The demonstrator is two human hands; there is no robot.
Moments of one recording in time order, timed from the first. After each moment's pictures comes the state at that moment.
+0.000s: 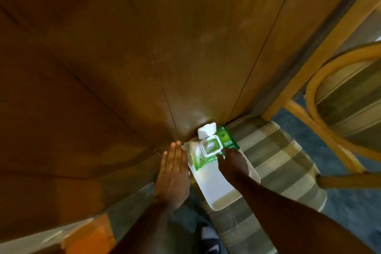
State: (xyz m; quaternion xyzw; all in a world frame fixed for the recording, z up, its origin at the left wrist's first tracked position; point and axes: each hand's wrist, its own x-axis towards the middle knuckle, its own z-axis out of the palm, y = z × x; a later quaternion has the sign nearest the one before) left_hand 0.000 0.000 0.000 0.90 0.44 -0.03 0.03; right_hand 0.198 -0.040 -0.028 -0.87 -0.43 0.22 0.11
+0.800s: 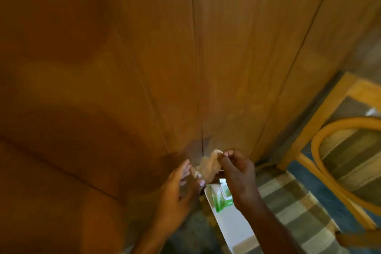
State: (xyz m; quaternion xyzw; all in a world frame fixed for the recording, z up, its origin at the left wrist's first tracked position) left_hand -0.042 0.021 0.238 0.64 0.52 0.24 0.52; right_hand 0.129 -0.001 0.236 -0.62 -0.25 0.42 0.61
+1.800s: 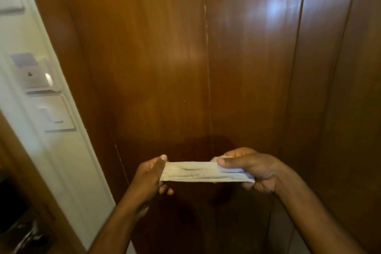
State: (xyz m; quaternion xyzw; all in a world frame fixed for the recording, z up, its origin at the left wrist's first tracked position) left_hand -0.337 -0.041 0.505 0.48 0.53 0.50 0.48; right_hand -0.073 0.007 0.532 -0.36 -0.55 0.71 0.26
